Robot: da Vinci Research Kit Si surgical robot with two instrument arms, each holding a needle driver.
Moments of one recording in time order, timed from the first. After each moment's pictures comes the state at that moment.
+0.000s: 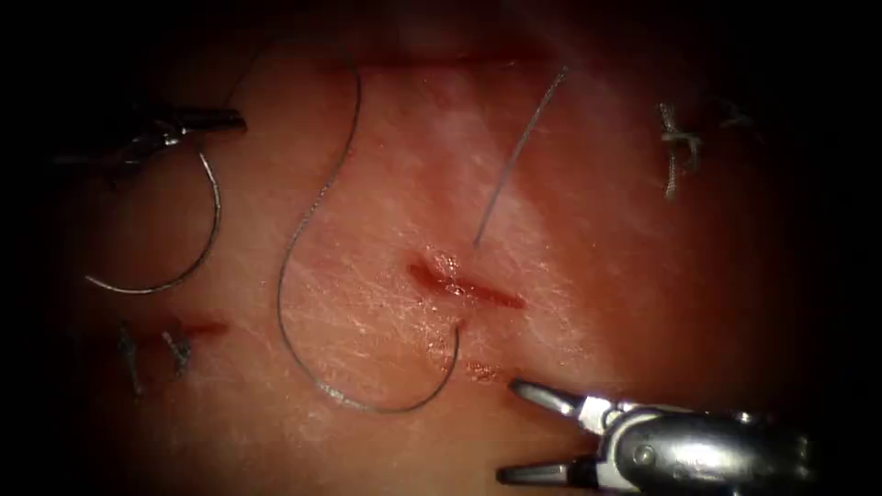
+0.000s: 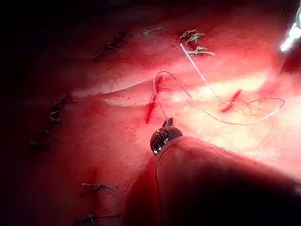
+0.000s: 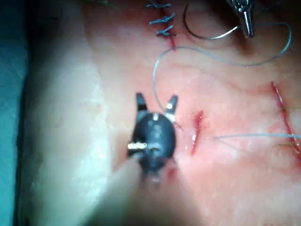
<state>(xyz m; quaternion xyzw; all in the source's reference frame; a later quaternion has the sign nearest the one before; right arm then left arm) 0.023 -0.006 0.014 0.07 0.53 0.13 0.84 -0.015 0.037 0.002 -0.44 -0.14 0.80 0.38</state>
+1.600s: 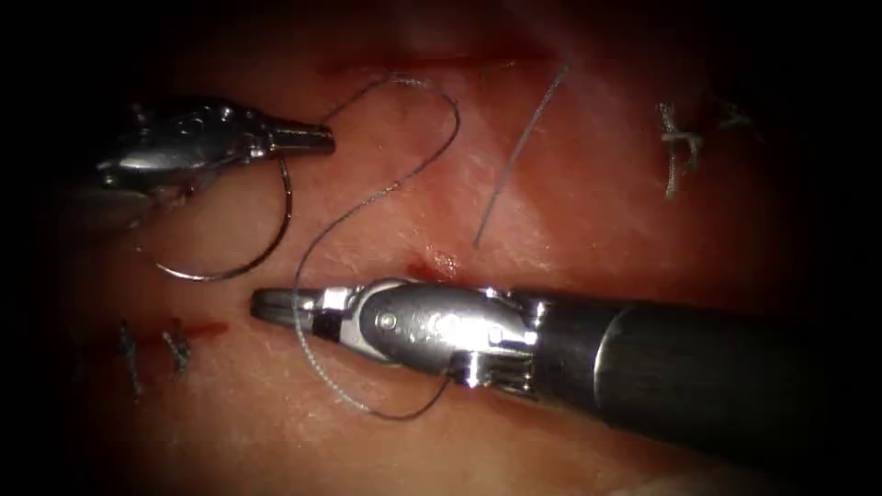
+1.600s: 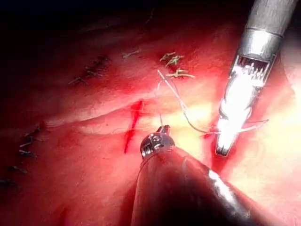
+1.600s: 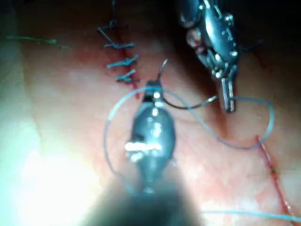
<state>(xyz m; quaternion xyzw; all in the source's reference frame) 0.043 0.000 0.021 0.08 0.62 0.10 0.77 -0.022 0.037 0.005 -0.44 -0.14 0.86 0.24</state>
